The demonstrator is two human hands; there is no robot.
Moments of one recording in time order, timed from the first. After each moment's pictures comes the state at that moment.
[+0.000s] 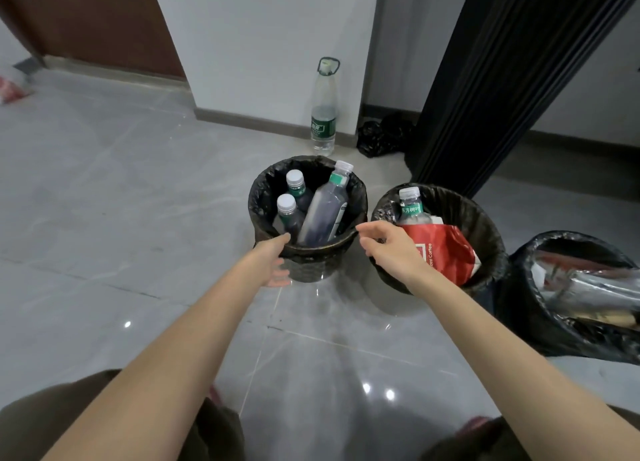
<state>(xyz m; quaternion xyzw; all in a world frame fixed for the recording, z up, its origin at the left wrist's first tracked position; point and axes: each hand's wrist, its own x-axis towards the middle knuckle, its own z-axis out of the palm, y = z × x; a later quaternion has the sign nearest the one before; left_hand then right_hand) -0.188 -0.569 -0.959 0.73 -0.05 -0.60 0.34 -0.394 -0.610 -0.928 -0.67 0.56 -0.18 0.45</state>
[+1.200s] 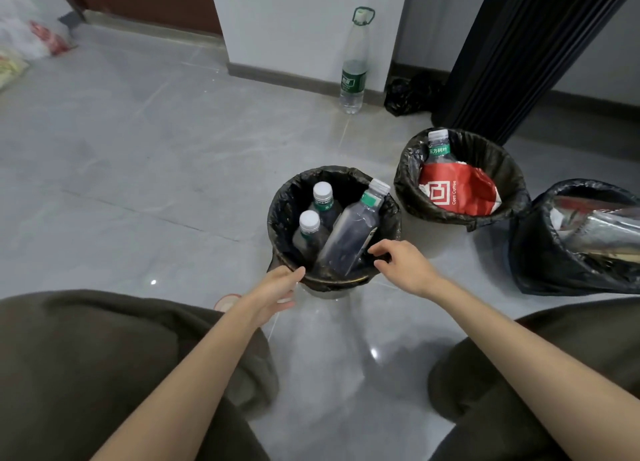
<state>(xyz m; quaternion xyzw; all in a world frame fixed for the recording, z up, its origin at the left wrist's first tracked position) -0.204 -0.370 -1.006 0.72 -0.12 -0.61 0.31 -0.416 -0.479 -0.969 -0.81 0.49 0.00 0.33</state>
